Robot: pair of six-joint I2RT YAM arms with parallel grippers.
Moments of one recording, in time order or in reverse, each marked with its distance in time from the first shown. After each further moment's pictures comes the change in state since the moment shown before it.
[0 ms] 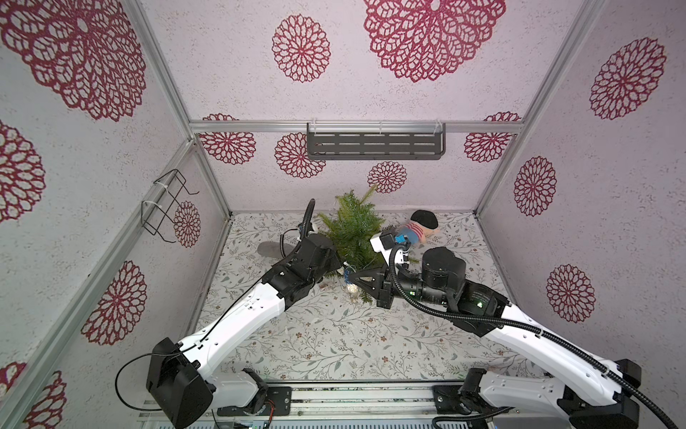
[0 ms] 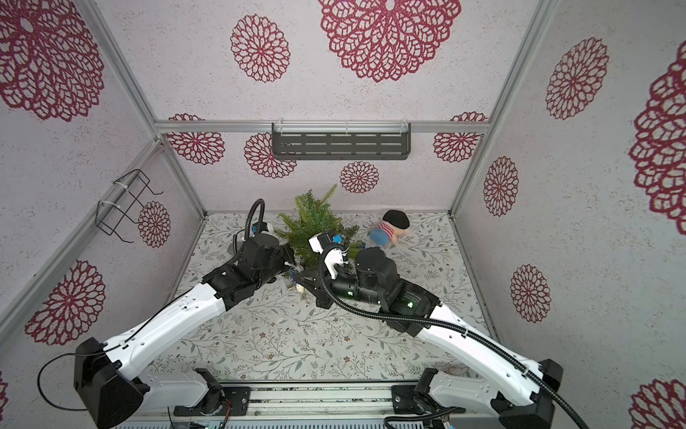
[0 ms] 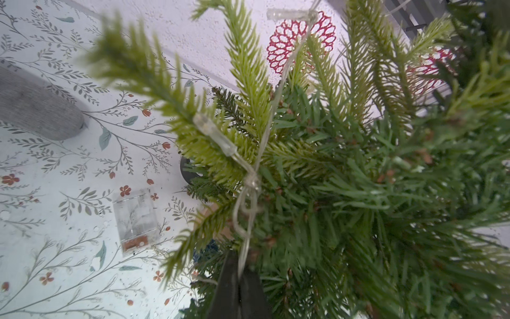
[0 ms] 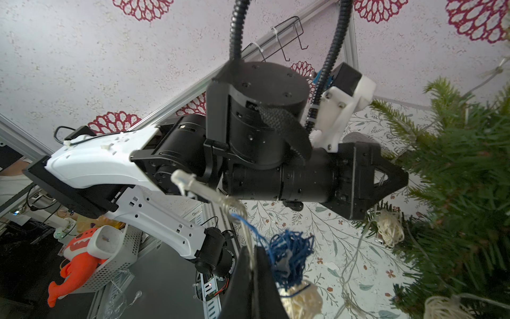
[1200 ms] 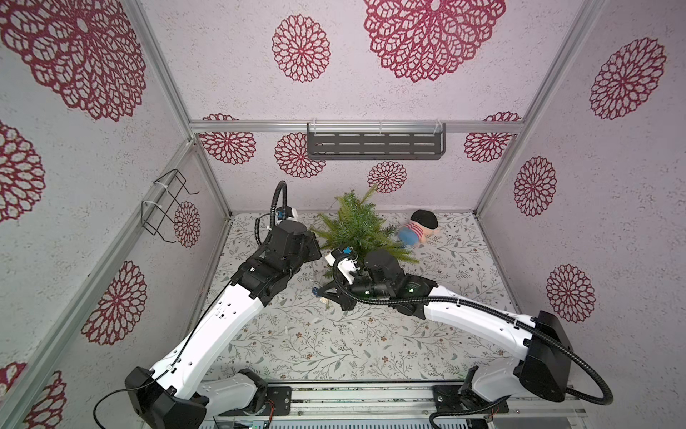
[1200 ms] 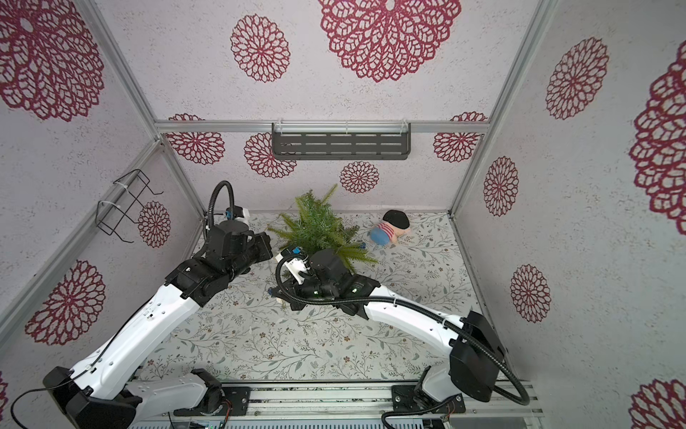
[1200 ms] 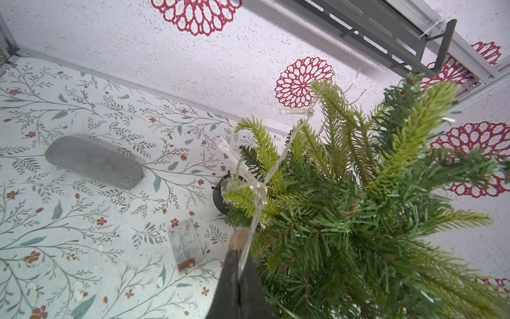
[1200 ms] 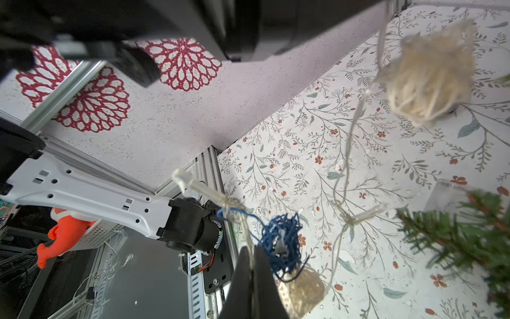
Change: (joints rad) left arm 0.127 -0.090 0.131 -0.167 0.020 0.221; right arm 0.006 0.372 -0.034 0.187 -0.157 -0.054
